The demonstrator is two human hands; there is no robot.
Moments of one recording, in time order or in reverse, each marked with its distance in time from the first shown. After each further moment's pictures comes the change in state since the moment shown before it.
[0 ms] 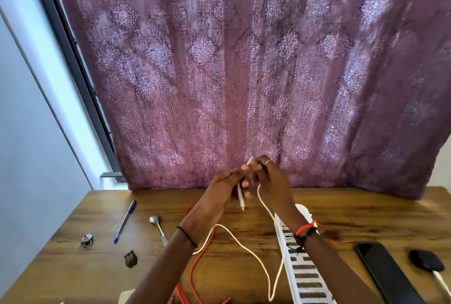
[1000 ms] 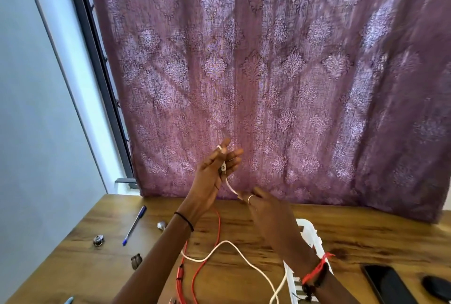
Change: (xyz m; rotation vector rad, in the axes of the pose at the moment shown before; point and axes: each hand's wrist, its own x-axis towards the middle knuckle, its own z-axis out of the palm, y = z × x) left_hand 0.010 0.034 -0.016 -0.203 0.121 0.333; right_hand -0.046 -0.052 -0.018 -0.689 -0.063 -0.406
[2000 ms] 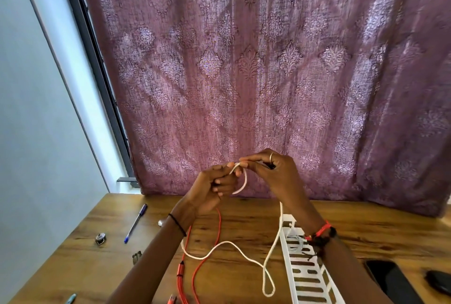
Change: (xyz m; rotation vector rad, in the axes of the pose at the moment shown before) left_hand -0.019 0.003 0.002 -0.017 -0.349 -0.319; right_hand 0.045 0.029 -0.025 1.043 0.093 0.223
